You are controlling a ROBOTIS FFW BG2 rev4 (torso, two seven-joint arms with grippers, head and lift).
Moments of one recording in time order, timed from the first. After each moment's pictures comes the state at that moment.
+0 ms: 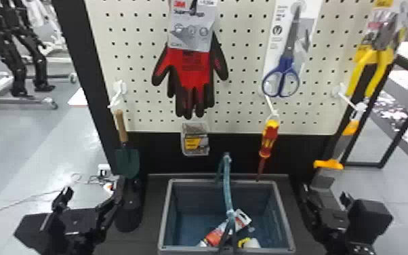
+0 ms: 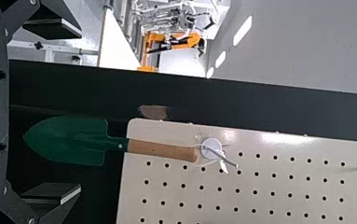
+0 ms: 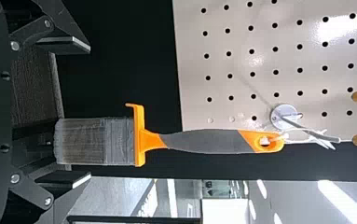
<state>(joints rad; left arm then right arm) 0.28 0.09 -0.02 -1.74 0.17 -0.29 0.09 0.20 -0.02 -0.01 -1.68 -0.08 -0.07 -0.12</state>
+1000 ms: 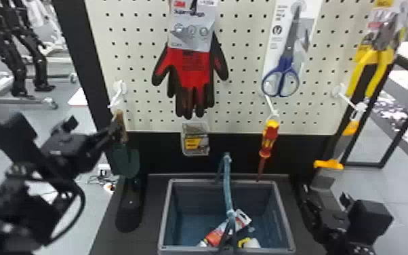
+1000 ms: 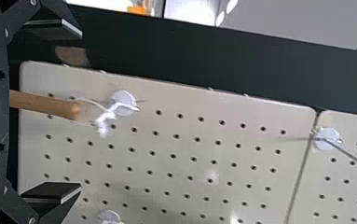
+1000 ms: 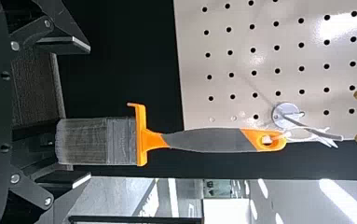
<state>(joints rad) 0.08 0.11 0.12 -2.11 0.32 0.33 -0.18 0.20 -0.02 -0.01 -1.68 -0.09 -0.07 -0.12</state>
